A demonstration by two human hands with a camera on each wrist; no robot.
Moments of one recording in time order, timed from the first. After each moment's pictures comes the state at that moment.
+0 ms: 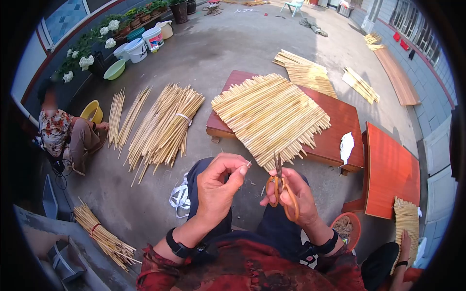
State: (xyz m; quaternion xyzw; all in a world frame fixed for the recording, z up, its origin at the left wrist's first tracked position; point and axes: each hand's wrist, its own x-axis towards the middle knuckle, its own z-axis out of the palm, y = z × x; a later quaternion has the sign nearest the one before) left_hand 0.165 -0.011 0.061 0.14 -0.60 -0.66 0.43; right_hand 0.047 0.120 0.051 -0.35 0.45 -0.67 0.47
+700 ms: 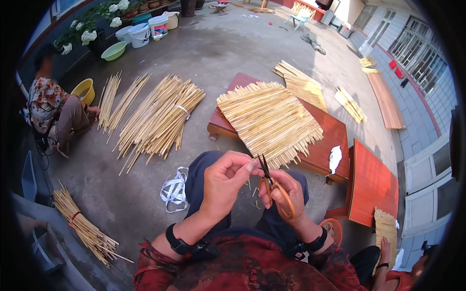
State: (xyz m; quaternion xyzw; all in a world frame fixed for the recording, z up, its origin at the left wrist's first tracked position) left_hand 0.191 -0.026 0.054 0.07 -0.45 -0.79 0.40; right_hand 0.088 0.093 0.059 -0.38 0.52 -0.65 0.41
